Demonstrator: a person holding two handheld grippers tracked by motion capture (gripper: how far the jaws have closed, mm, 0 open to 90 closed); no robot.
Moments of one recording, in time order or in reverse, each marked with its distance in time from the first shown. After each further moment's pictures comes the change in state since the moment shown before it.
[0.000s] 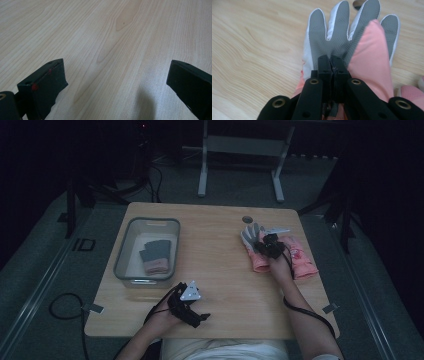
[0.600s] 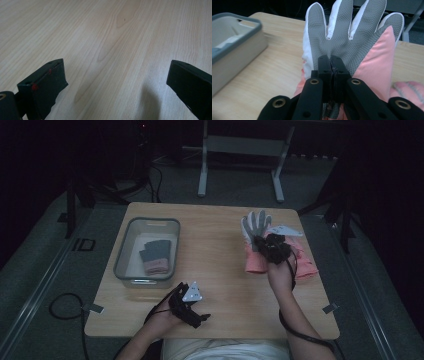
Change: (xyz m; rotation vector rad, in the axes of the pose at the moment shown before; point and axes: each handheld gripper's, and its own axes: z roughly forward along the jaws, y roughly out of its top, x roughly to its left) left arm -0.003 0.001 0.003 0.037 0.028 0.038; right arm 0.094 0.031 -0.120 -0.190 -0.071 0.062
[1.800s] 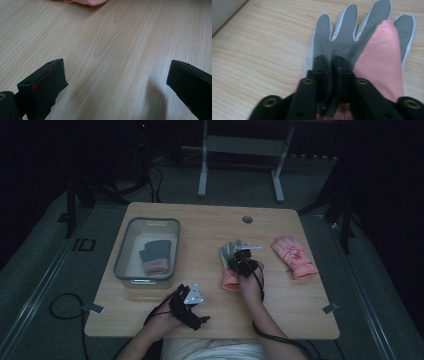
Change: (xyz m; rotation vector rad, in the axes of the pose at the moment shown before) left arm -0.004 -0.002 0.002 0.012 -0.002 0.010; right arm 0.036 -0.068 0.103 0.264 0.031 0.077
